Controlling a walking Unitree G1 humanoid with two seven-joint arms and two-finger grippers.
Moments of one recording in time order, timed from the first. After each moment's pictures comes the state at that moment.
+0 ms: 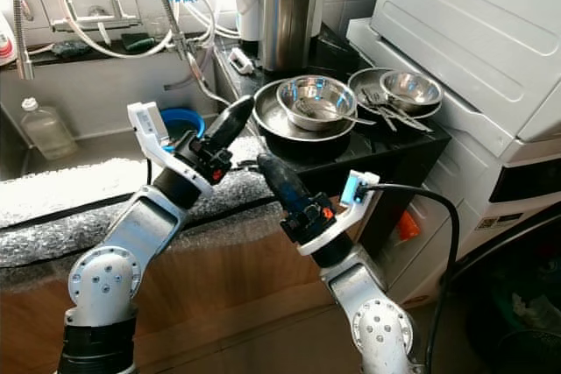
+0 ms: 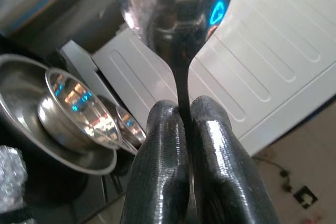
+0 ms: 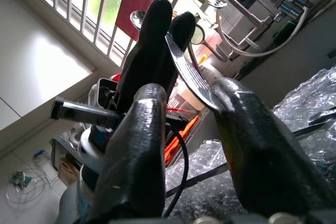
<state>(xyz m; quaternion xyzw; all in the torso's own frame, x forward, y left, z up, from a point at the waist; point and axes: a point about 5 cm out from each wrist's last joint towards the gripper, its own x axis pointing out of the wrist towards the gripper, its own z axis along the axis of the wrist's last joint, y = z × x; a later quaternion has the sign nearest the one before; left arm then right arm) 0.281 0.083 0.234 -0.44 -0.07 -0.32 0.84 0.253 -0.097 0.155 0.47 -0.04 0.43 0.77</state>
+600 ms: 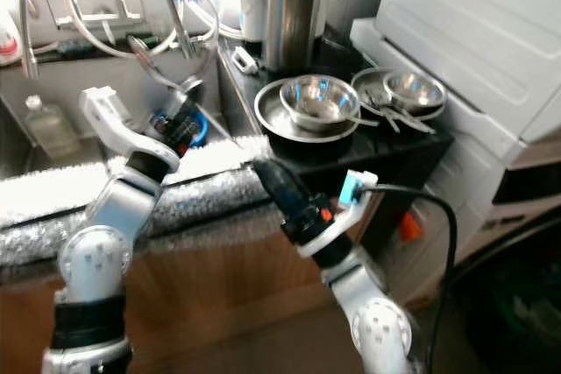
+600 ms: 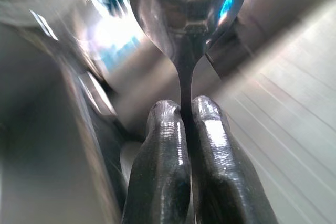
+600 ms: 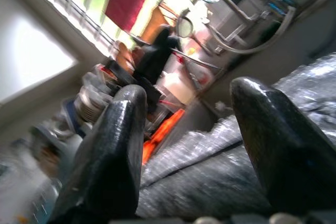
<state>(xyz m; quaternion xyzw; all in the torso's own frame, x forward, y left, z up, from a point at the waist) 0.315 0.143 0.251 -0.38 -0.16 -0.10 0.90 0.252 -0.101 0.147 0.42 -0.02 0.42 0.80</state>
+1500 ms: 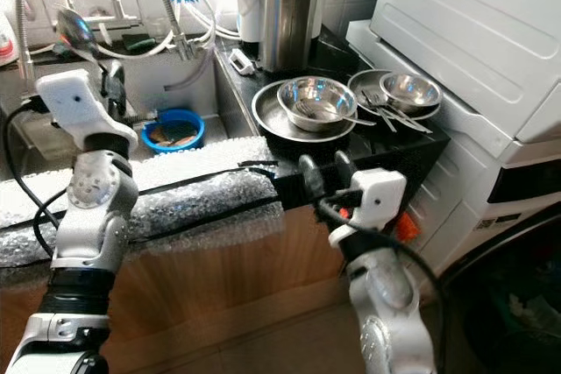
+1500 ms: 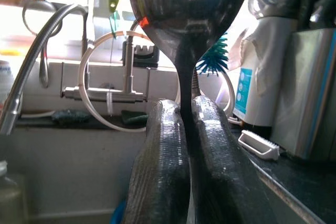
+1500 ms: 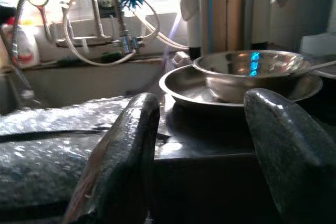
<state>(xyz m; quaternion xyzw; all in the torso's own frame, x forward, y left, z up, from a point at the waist) 0.336 0.163 0.223 0.00 -0.23 0.08 0.97 0.253 -0.134 0.141 0.04 -0.10 0.15 0.98</state>
